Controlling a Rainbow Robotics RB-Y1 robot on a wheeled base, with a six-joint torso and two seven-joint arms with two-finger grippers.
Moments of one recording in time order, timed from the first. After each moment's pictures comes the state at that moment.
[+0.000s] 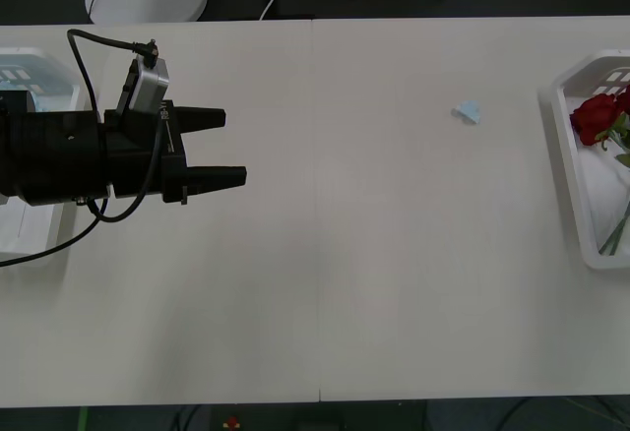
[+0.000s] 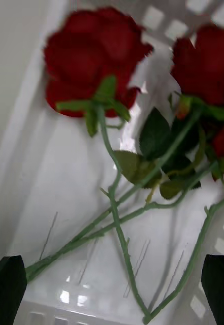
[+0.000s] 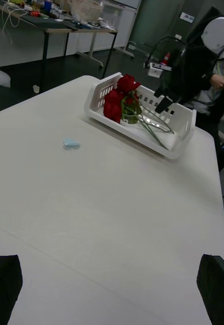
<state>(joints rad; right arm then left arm) -0.39 -1.07 -0.01 -1.19 -1.11 1.09 2.19 -0.28 0.90 -0.24 -1.85 1.98 0.85 -2.61</state>
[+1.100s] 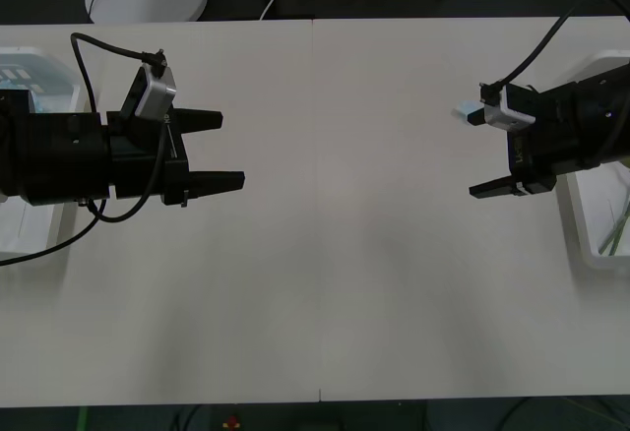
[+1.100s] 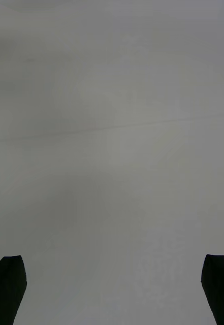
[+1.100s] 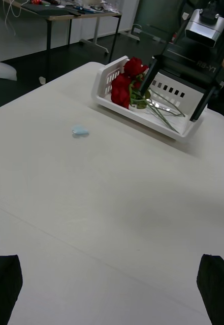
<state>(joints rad) -0.50 -1.03 0.26 -1.75 -1.60 1.21 2.70 -0.28 0.90 -0.24 -1.85 1.90 0.85 -2.61</state>
